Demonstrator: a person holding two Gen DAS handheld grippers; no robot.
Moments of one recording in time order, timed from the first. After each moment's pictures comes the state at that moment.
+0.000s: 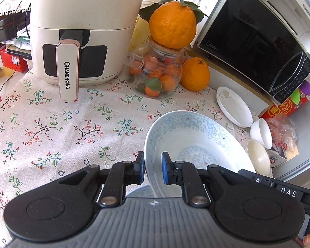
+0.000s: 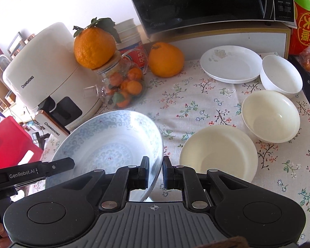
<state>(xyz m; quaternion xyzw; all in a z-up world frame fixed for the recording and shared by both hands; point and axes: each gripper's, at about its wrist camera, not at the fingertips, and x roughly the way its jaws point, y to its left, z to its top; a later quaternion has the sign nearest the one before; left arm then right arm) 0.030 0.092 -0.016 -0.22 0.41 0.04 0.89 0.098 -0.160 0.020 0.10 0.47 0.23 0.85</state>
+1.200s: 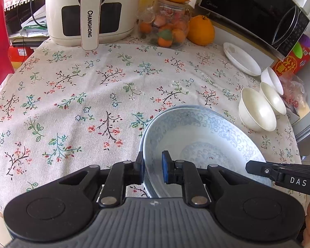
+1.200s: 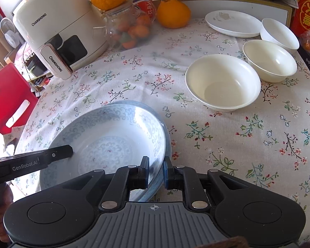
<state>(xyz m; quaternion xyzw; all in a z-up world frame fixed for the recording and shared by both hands) -0.040 0.081 -0.062 -0.15 0.46 0.03 0.87 0.015 -0.150 -0.019 0.04 0.52 0.23 0.82</state>
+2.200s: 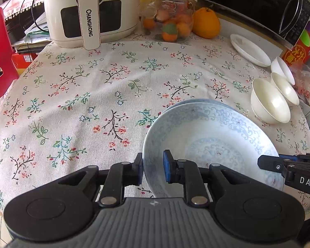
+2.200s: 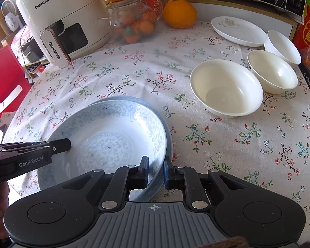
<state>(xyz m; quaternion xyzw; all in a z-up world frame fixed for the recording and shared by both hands) -0.032 0.075 -0.074 -0.11 0.47 0.05 0.87 0.010 -0.132 -0.018 -0.03 0.51 0.22 0.83</state>
